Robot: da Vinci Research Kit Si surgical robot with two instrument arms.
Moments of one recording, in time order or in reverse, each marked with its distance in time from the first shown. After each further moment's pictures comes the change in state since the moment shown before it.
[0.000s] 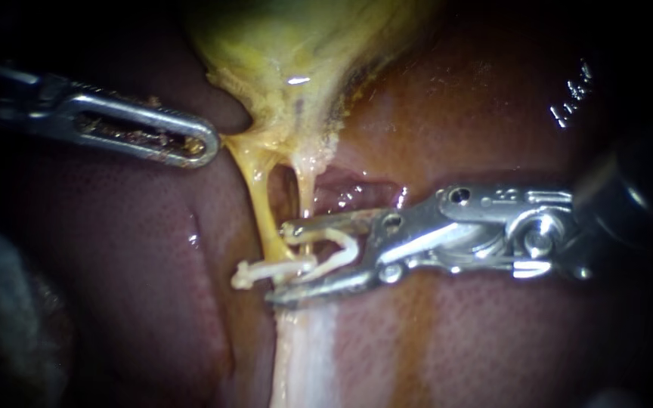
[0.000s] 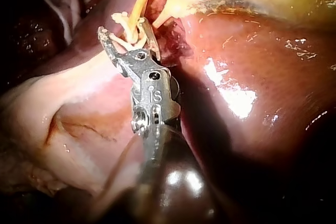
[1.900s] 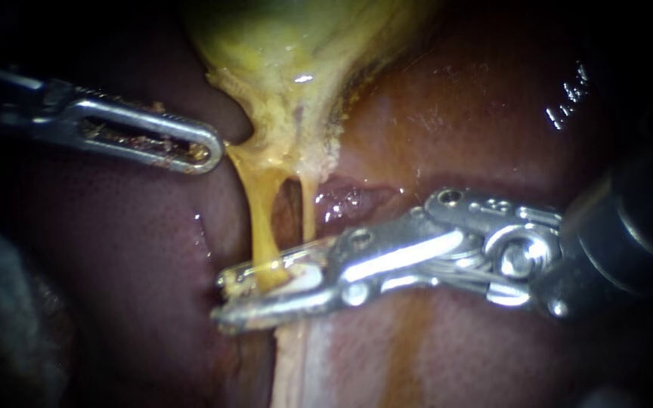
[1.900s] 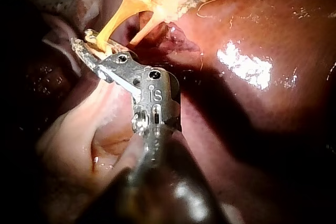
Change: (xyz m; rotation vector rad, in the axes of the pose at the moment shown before) right arm 0.004 -0.005 0.001 0.266 0.162 0.176; left arm 0.000 0.000 0.000 0.001 0.001 0.000
